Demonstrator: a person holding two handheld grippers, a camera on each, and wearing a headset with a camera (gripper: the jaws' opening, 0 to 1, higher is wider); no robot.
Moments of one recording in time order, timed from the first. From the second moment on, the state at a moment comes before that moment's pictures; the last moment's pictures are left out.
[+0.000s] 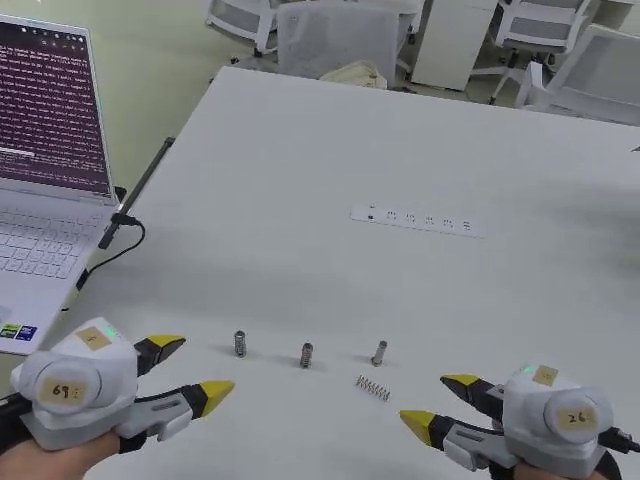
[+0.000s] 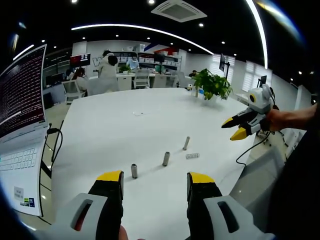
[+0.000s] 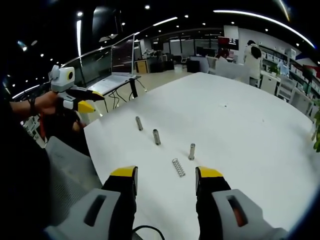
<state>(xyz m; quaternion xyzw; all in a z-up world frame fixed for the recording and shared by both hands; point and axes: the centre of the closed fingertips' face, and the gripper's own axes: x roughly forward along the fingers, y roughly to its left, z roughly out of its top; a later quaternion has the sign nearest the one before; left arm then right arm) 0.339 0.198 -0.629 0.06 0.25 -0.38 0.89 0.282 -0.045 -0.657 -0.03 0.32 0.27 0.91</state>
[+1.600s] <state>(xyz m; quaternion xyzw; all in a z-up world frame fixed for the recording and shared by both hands) 0.330 0.123 -0.633 0.12 0.25 -0.47 0.83 0.267 -0.053 -0.656 -0.02 0.32 0.28 0.91</state>
